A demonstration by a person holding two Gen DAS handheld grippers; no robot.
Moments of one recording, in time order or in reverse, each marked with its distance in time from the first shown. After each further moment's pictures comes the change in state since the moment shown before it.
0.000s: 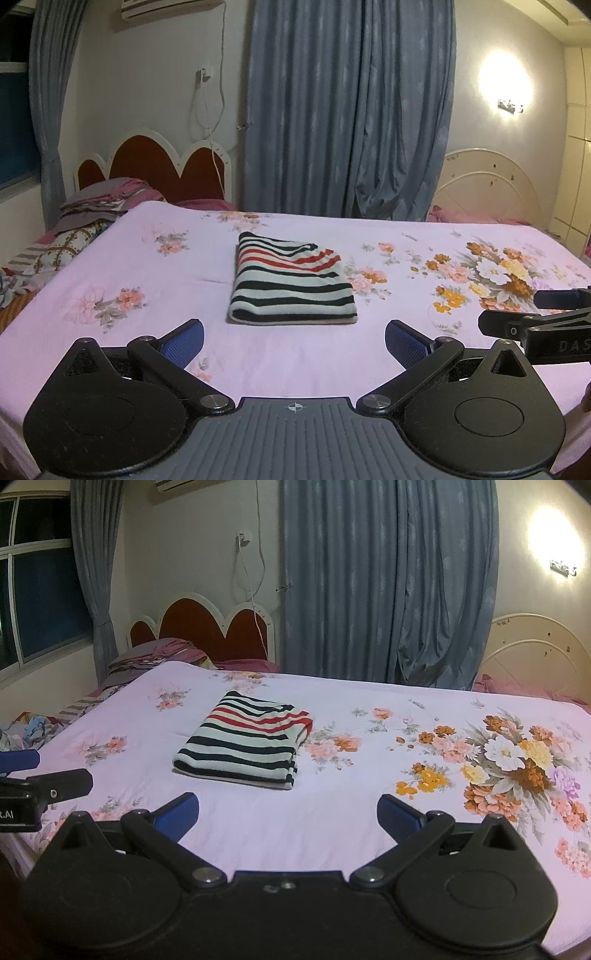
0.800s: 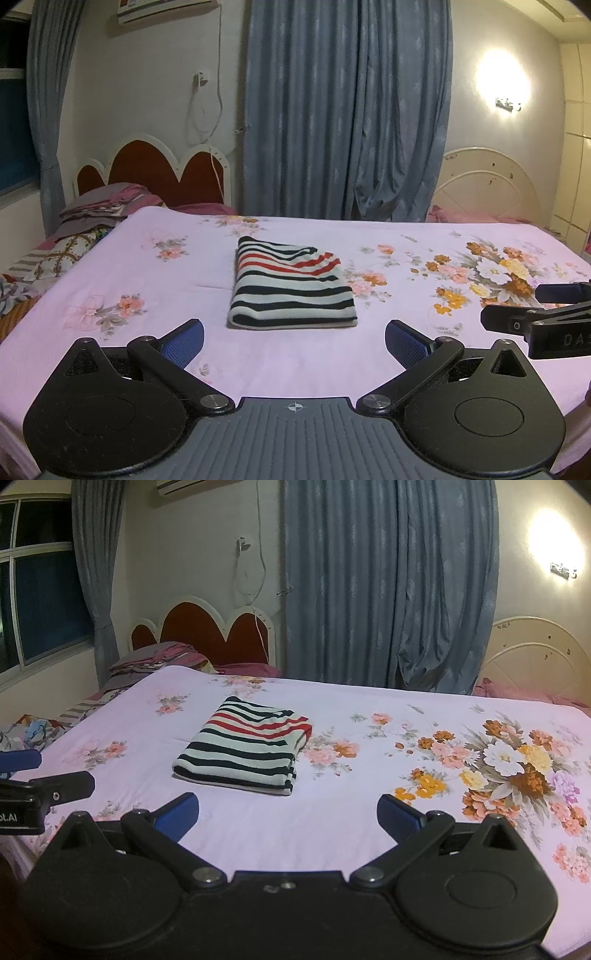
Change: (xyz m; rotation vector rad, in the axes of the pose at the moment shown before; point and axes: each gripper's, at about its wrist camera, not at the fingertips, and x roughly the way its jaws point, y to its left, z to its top) left arm -0.001 -0.004 0.005 0.017 -0.007 0.005; right arm -0.004 -0.003 0.006 -0.007 -0.012 0.005
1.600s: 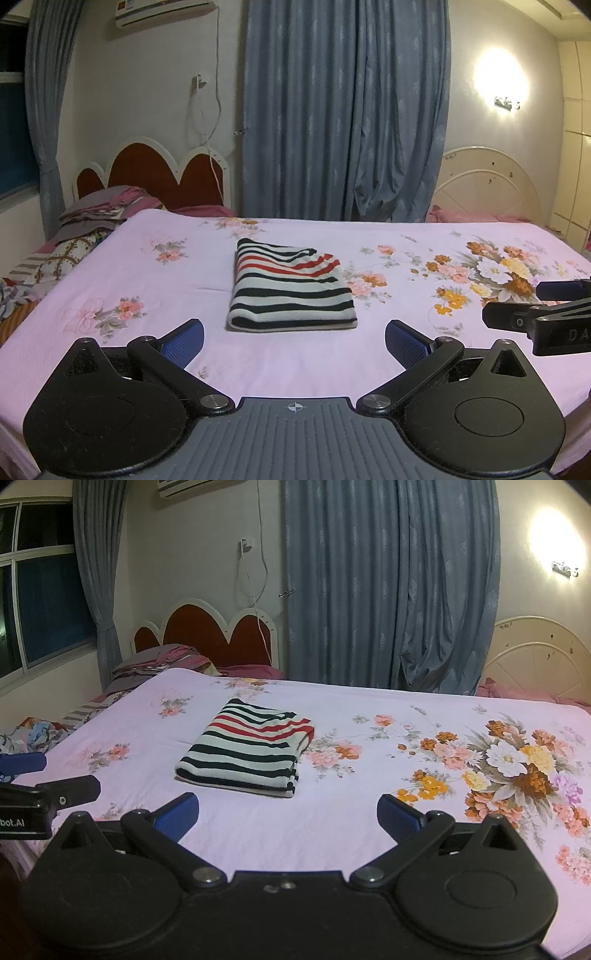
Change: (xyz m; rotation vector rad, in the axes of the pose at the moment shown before) left arm -0.001 -0.002 0.002 0.007 -0.005 0.003; right arm -0.001 0.000 0.002 0.001 -0.004 0.009
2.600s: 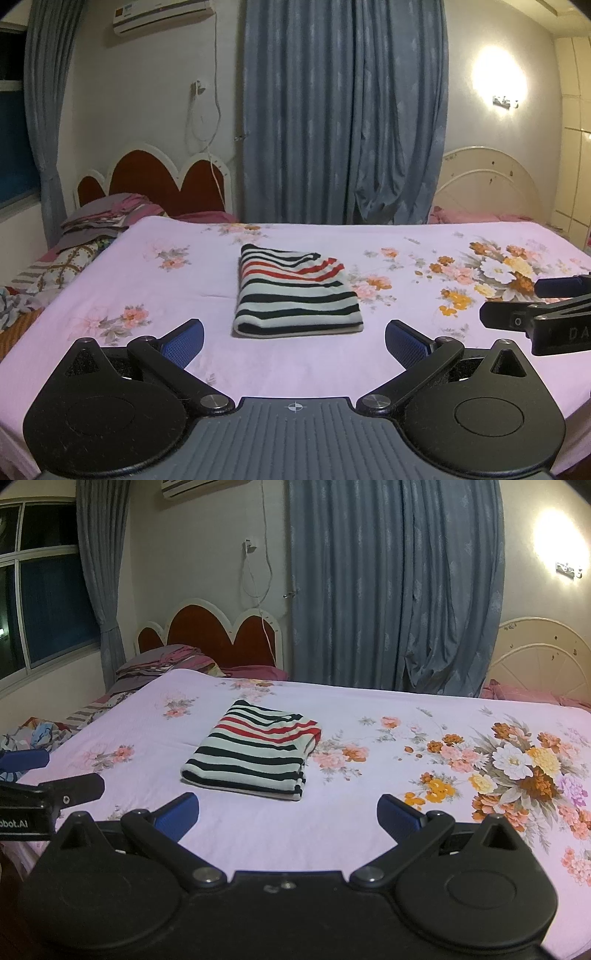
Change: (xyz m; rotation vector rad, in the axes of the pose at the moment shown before) left arm 0.002 -0.003 0.003 0.020 -0.011 0.014; right arm 0.005 0.010 0.005 0.001 -0.001 0.013
